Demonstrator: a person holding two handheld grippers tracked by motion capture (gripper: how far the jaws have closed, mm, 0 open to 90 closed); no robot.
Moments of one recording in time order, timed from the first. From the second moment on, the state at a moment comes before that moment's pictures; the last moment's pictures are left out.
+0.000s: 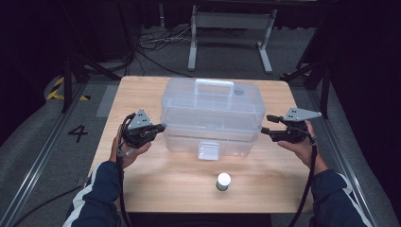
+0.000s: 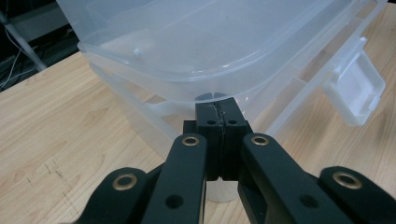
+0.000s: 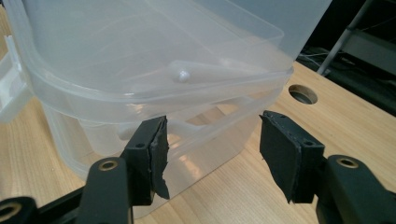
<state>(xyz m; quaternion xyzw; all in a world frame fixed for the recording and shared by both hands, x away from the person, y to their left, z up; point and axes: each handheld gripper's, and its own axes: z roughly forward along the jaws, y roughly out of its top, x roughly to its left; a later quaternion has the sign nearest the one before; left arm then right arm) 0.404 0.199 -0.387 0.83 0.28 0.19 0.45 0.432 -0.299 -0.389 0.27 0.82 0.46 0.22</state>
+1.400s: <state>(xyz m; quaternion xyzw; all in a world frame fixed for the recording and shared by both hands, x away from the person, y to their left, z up) 0.407 0.195 -0.397 0.83 0.29 0.19 0.43 0.419 -0.288 -0.360 0.23 0.76 0.53 0.30</state>
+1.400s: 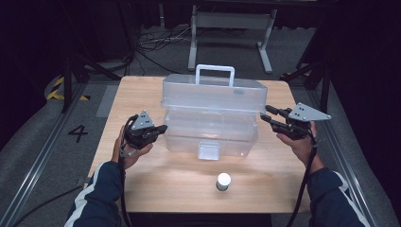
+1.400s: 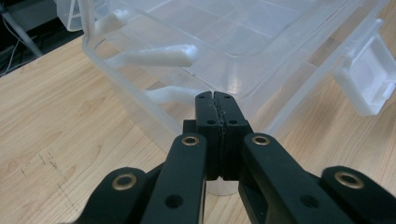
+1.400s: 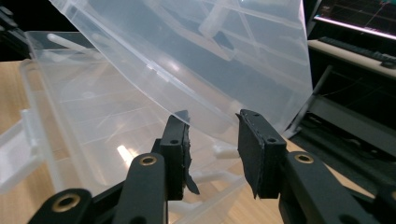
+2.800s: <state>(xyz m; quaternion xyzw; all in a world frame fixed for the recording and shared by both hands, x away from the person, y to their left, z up) 0.400 0.193 -0.391 0.84 0.25 0.18 0.46 0.436 -0.277 -0.343 0.26 0.73 0.53 0.36</state>
